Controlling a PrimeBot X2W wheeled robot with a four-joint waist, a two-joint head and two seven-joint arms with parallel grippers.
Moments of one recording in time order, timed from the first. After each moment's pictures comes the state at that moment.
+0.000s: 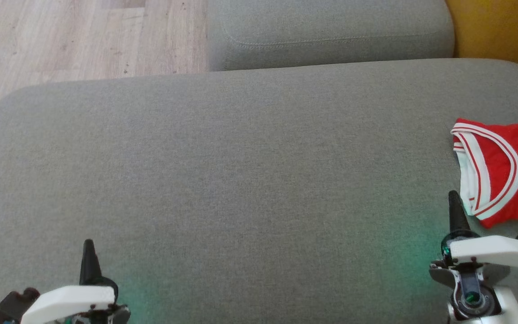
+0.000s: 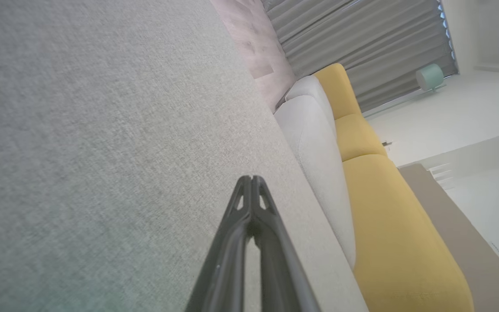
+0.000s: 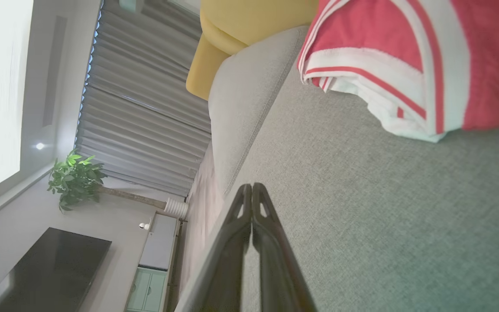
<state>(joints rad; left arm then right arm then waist) -0.02 0.04 0.03 0.35 -1.13 -0.10 -0.01 -0.12 -0.05 -0.05 0.43 1.13 0.13 -0.01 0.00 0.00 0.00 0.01</state>
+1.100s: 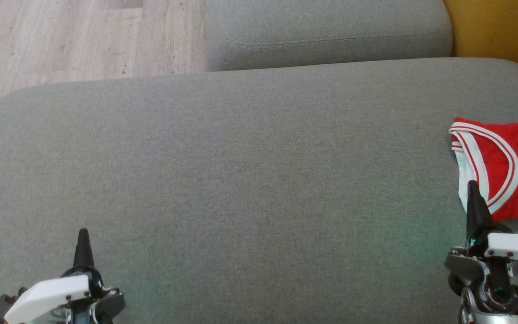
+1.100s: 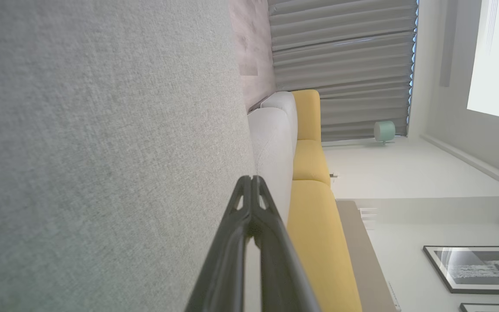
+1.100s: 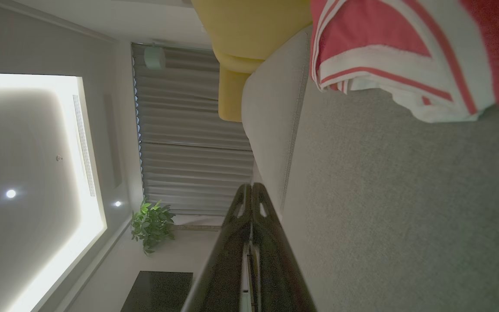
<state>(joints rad) -0.04 0.04 0.07 0.30 -1.49 -0.12 0.08 -0.10 -0.05 -0.11 0.32 1.49 0.13 0.08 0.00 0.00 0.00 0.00</state>
